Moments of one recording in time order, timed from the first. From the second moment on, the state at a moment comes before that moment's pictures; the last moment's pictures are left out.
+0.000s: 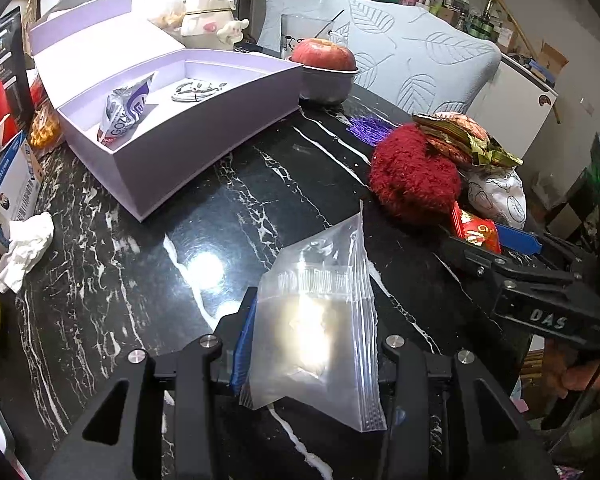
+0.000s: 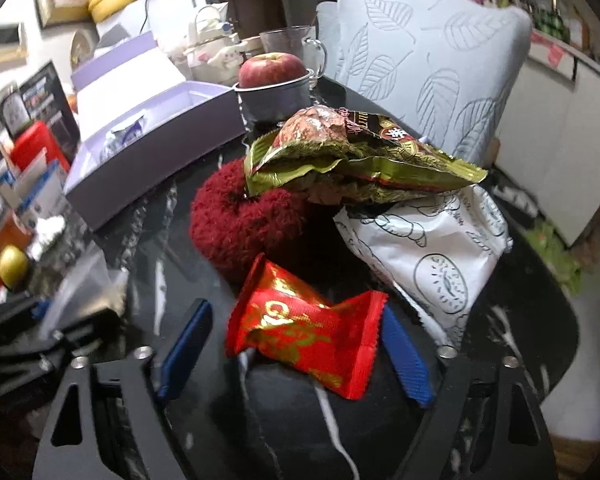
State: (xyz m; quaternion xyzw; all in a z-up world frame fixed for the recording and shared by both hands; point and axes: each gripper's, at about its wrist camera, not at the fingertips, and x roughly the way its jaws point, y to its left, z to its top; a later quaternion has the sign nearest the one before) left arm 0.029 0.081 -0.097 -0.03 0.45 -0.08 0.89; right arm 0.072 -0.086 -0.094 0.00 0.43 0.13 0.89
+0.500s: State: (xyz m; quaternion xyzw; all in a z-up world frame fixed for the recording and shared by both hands) left arm 0.029 0.080 -0.097 -0.03 0.45 -0.08 0.89; right arm 0.060 -0.099 -0.091 0.00 0.43 0.16 0.89
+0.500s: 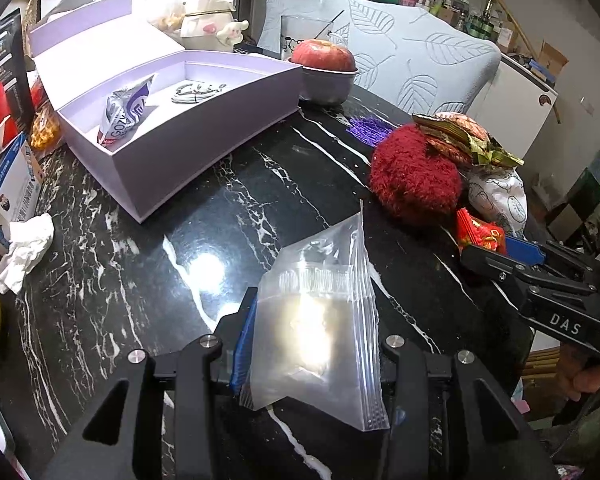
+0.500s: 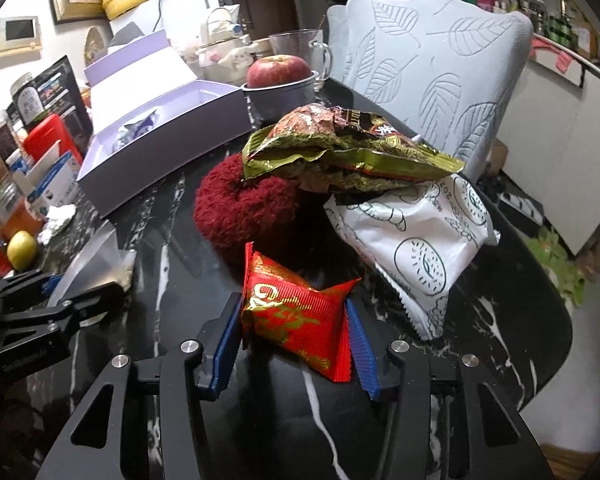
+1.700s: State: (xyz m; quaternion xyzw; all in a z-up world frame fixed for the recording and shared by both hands) left arm -0.016 0.103 -0.011 -0.02 0.33 0.01 0.94; right arm 0.021 -0.045 -0.031 -0.04 0.35 0.36 0.86
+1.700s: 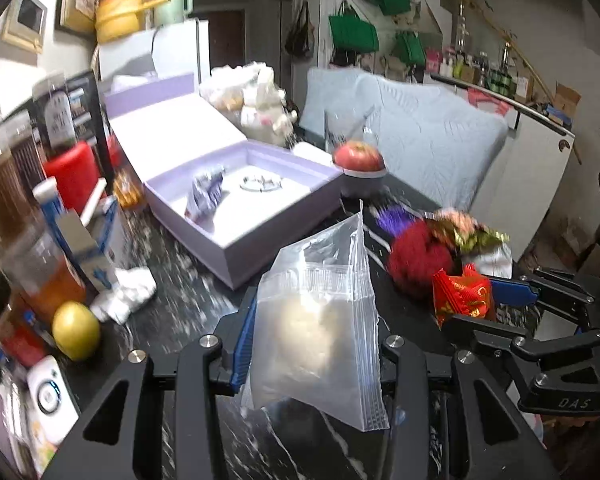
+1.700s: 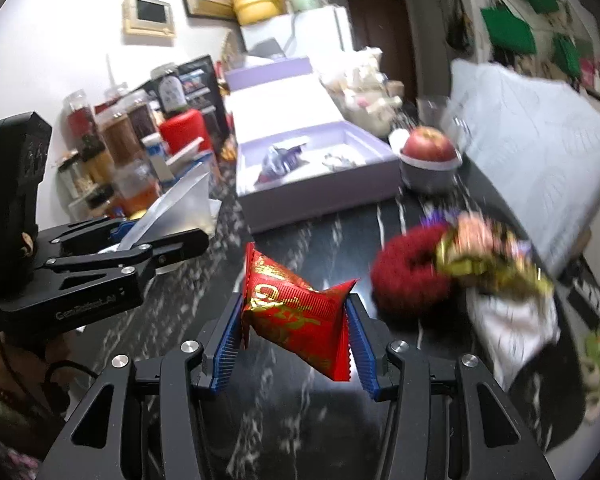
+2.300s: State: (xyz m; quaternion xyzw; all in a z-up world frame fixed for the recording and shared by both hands) left arm 0.028 0.138 0.068 0.00 0.22 0.05 0.97; right arm 0.065 -0.005 0.043 -0.08 0.26 0.39 0.88
